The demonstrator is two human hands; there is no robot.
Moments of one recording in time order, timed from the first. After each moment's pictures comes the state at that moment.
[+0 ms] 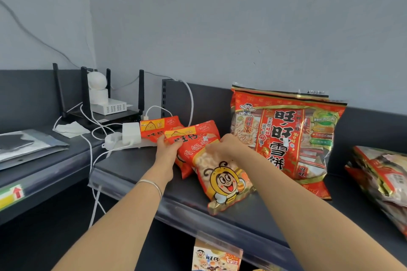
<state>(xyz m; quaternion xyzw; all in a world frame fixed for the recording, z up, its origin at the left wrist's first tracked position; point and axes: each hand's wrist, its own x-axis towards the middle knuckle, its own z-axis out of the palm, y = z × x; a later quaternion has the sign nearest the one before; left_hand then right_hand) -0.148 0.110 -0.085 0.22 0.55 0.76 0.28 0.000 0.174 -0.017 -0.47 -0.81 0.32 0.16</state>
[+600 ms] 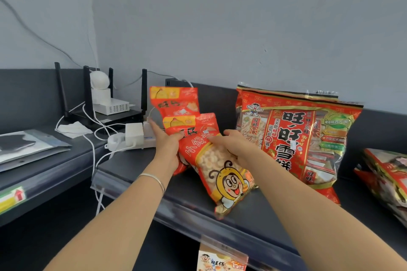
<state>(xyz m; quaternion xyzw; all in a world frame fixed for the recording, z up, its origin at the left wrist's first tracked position) -0.148 0.106 -0.052 0.20 0.46 0.83 0.26 -0.004 0.182 -0.016 -0.39 -0.70 0.55 0.24</state>
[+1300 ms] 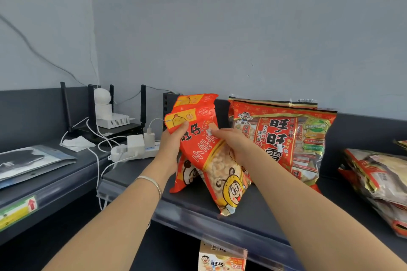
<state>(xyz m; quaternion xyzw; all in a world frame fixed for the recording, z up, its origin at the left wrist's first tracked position) -0.107 0.064 -0.009 0.32 0.45 0.79 0.28 0.014 0.159 0.013 -0.33 -0.64 0.62 0.30</state>
